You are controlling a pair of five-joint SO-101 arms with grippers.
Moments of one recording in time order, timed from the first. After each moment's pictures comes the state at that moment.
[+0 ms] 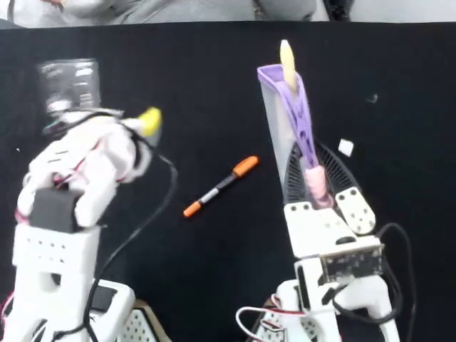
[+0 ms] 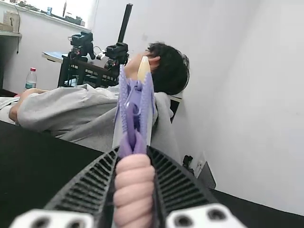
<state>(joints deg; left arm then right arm) 7.6 -48.0 22.7 66.3 4.6 -6.9 -103.6 56.9 50.2 15.3</state>
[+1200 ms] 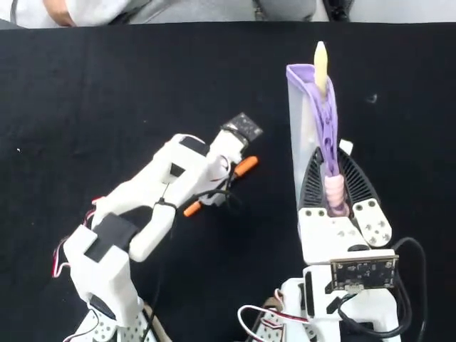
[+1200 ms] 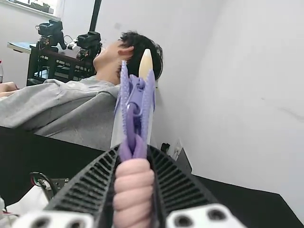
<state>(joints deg) 25.0 13.5 17.8 53.6 -18.9 0.4 -103.6 52.8 55.7 15.2</state>
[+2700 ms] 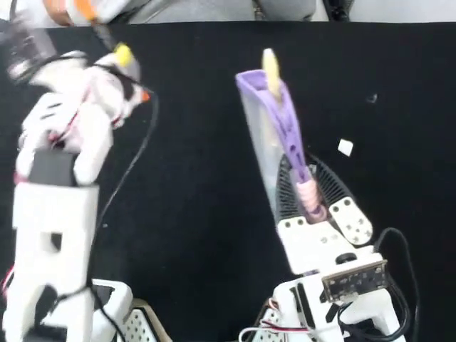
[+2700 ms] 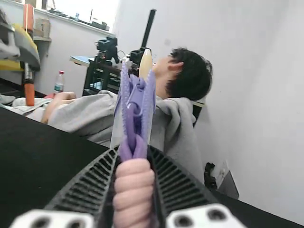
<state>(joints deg) -1.1 -40.2 14.7 44.9 38.4 -14.5 -103.6 52.8 55.7 15.4</state>
